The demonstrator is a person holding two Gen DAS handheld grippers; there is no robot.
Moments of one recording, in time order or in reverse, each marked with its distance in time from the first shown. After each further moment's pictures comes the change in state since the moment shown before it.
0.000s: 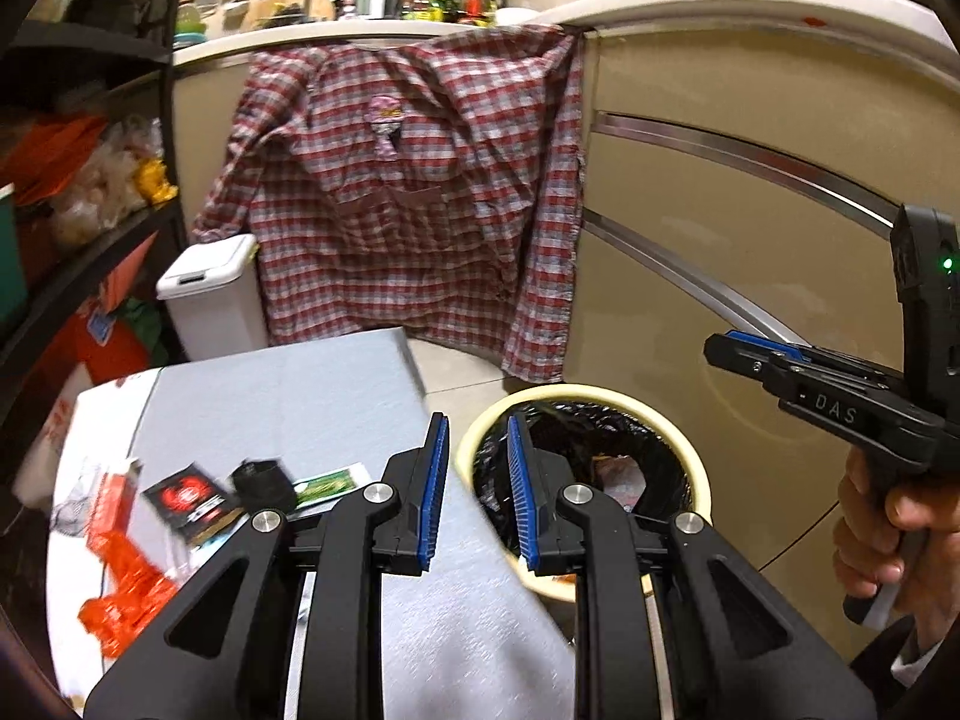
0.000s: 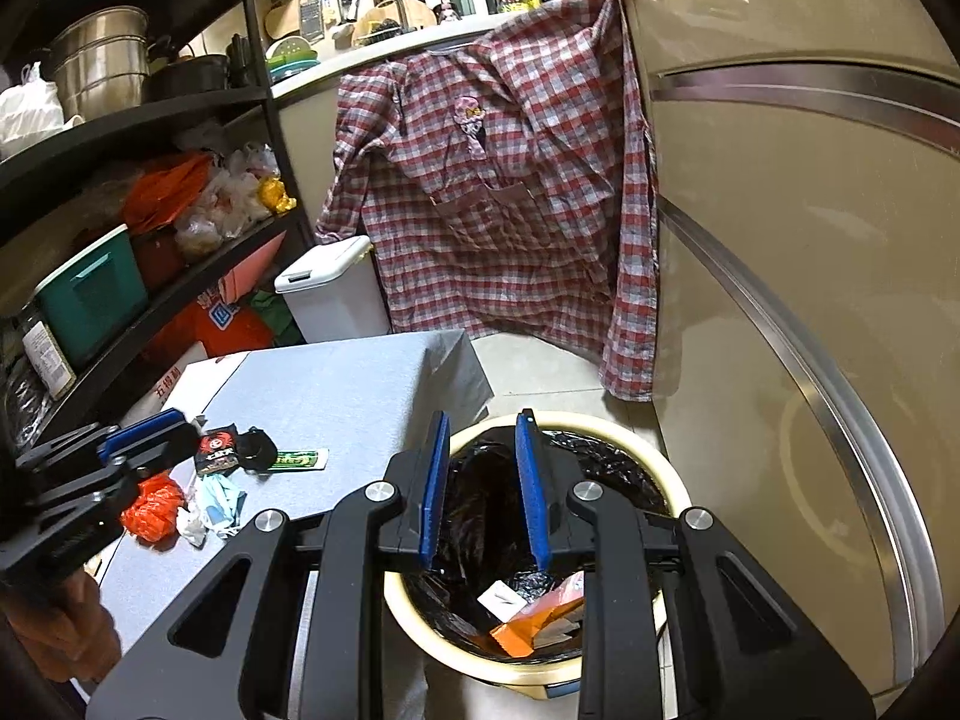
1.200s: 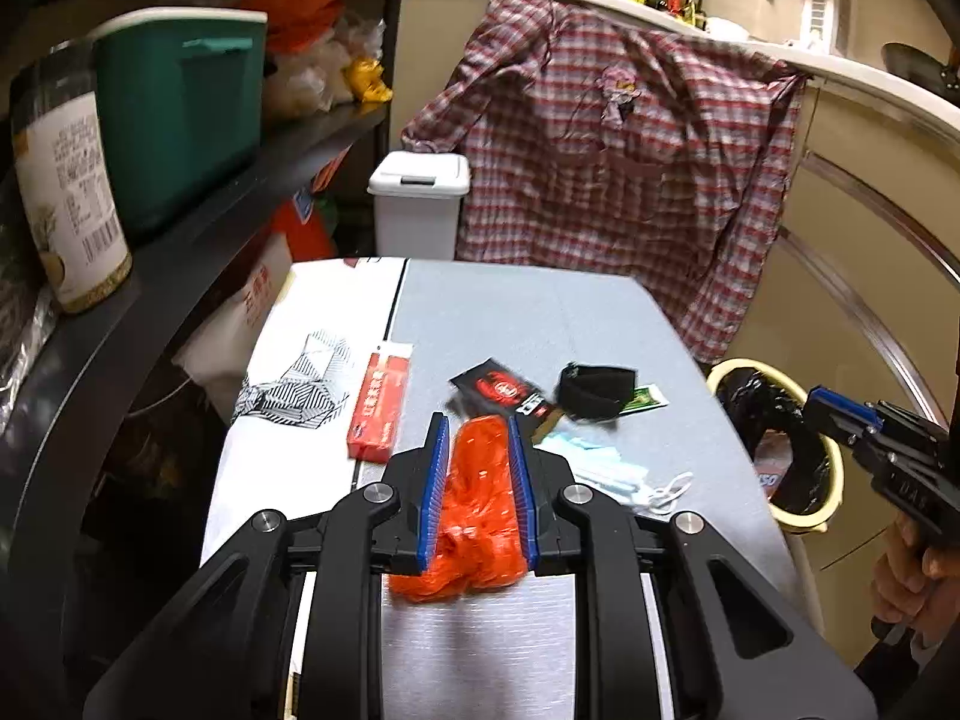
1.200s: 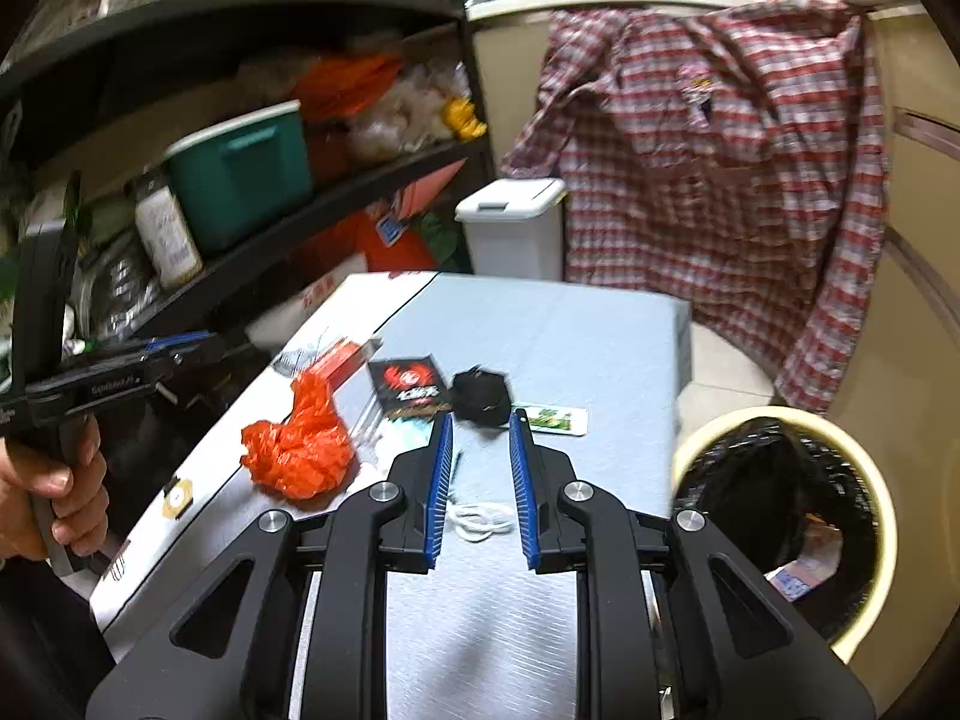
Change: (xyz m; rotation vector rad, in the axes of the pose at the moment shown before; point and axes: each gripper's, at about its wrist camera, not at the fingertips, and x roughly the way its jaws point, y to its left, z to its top) left arm -0.061 0.210 -0.056 -0.233 0.110 0.229; right arm 0.050 0.189 -0.044 -0.227 0.126 0.281
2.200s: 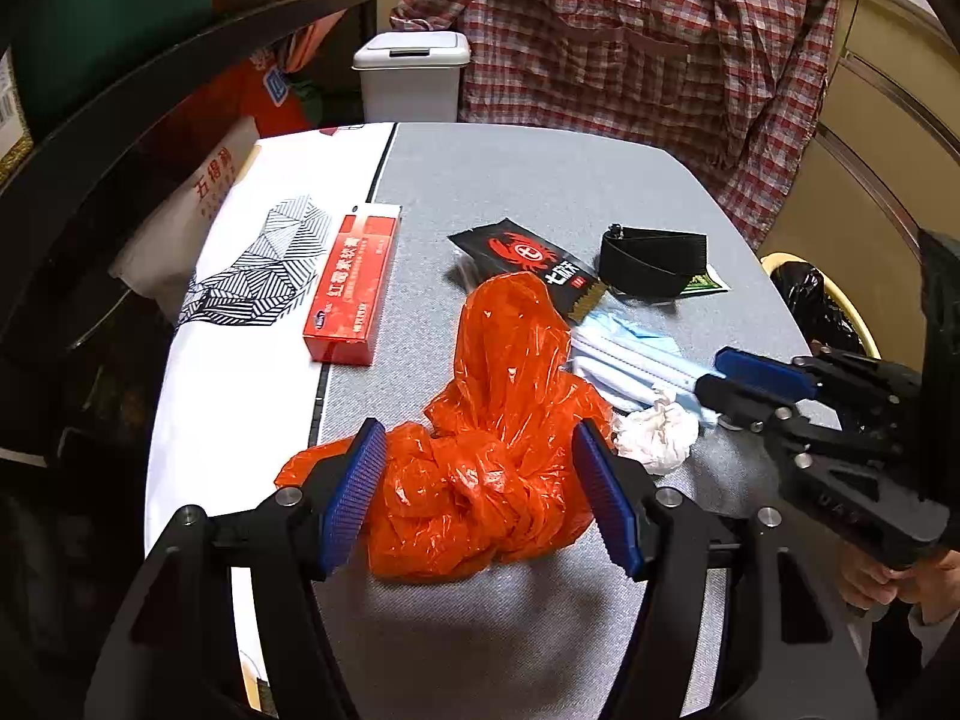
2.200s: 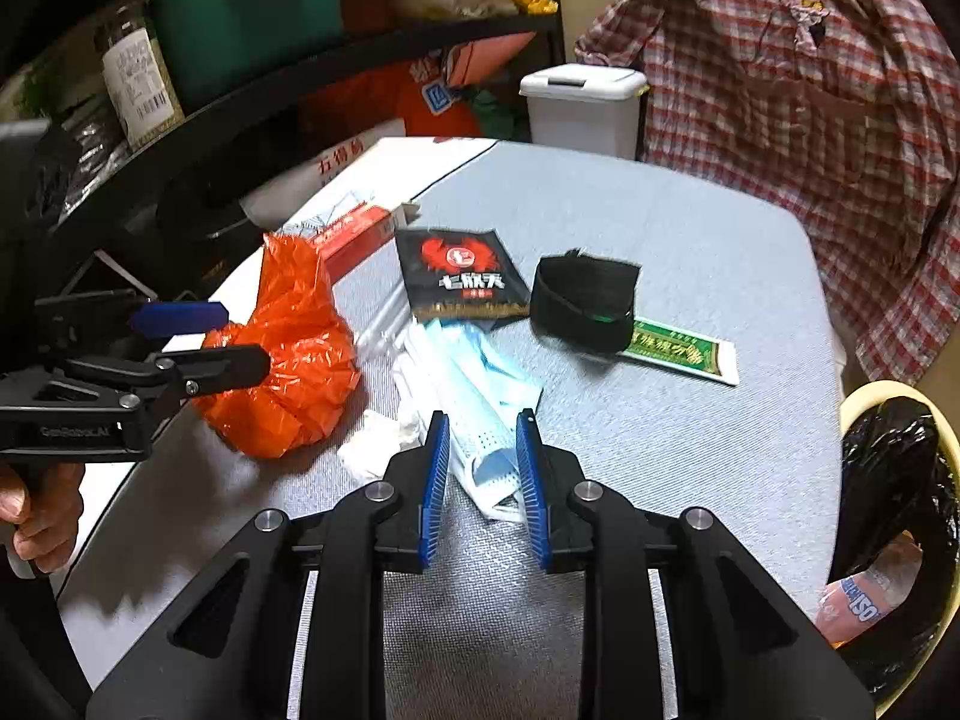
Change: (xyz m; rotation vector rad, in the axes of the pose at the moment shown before) left arm 0.081 0.004 -0.035 0.036 0.253 0.008; right arm 0.124 0.033 -0.026 -0.092 0.233 0.066
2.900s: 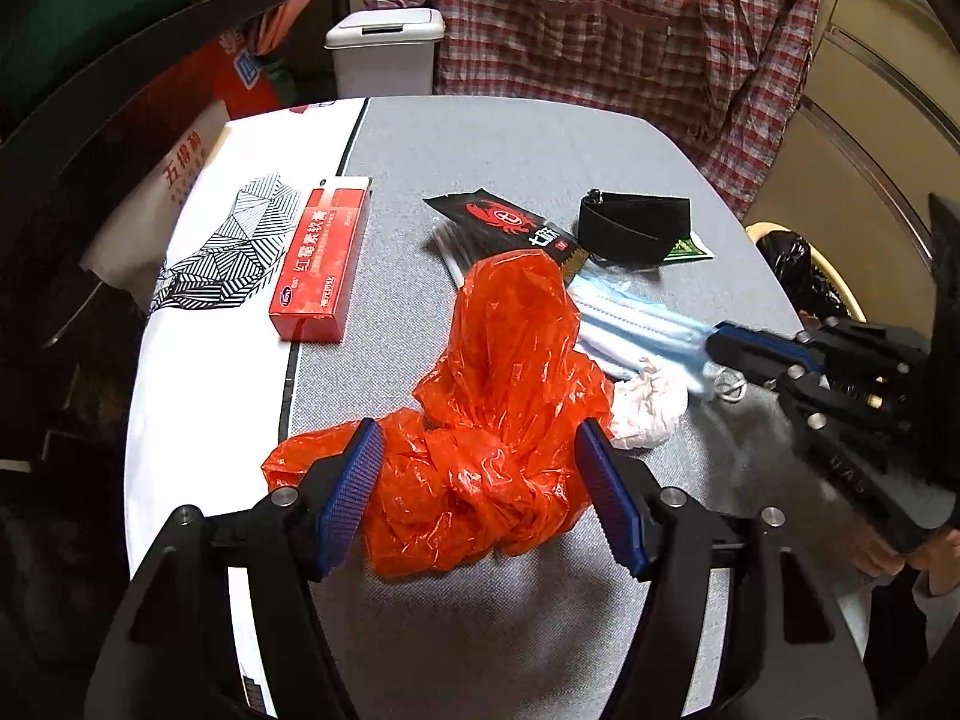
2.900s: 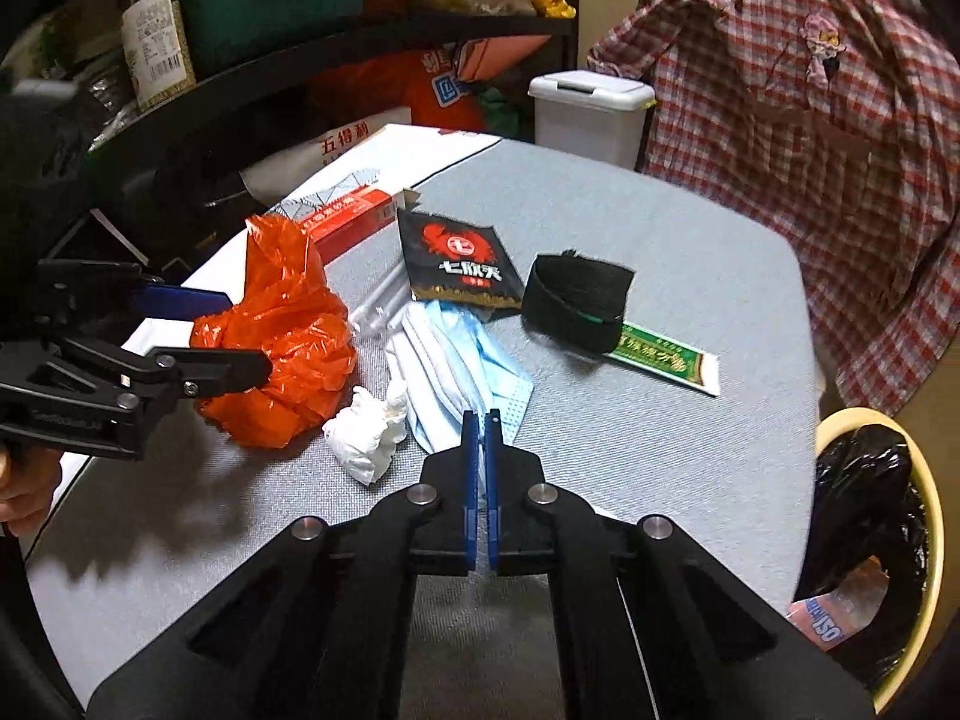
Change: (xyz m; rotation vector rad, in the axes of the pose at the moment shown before) left arm 0.009 -0.006 -0.005 0.030 0.057 -0.036; right arm -0.015 0.003 -0.002 -0.078 -0.015 -0.054
